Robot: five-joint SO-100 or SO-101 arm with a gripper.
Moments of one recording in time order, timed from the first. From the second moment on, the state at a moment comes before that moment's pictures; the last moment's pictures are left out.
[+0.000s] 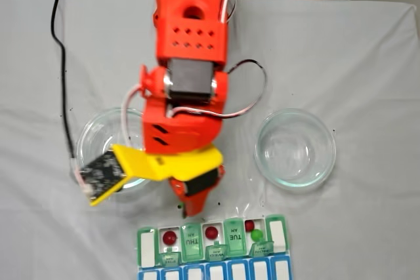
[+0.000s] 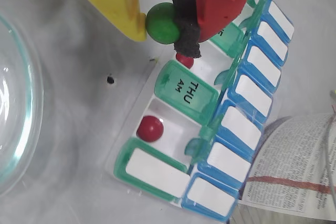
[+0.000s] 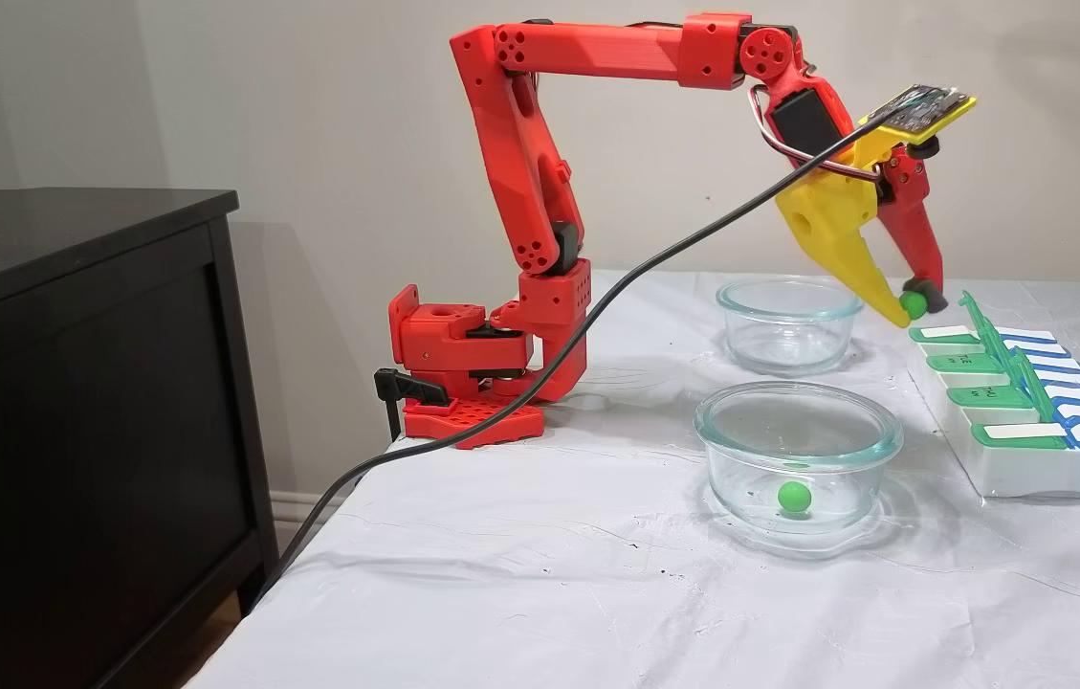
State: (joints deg) arm 1.6 127.3 118.9 44.7 -32.6
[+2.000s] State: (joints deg) arm -4.4 106.3 113.4 30.9 -16.4
